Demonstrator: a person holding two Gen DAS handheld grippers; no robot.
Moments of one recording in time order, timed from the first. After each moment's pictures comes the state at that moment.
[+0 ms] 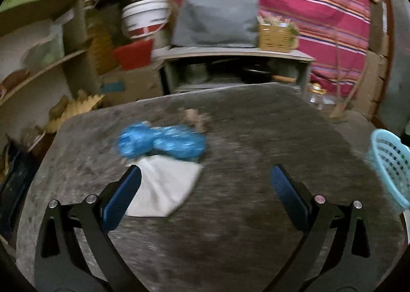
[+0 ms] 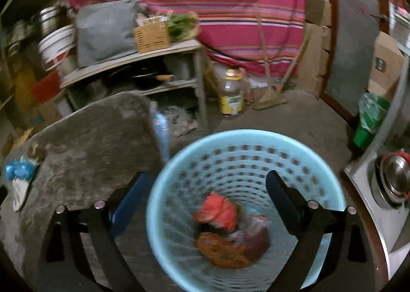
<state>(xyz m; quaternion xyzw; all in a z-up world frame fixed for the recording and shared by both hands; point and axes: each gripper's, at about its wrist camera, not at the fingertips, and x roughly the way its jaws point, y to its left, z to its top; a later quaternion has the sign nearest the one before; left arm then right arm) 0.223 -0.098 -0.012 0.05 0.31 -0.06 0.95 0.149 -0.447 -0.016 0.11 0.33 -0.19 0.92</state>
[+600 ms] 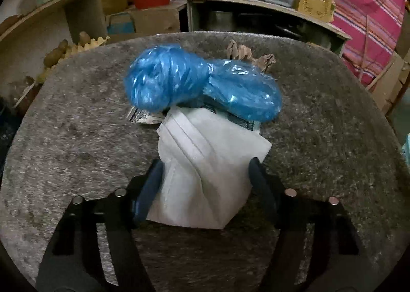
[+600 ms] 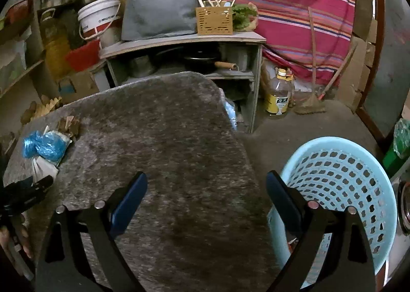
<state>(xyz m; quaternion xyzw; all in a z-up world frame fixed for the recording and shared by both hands) 0.291 -0.046 -0.082 0.00 0.43 -0.04 0.90 0.207 -0.355 -0.030 0.08 0.37 -0.11 0.92</state>
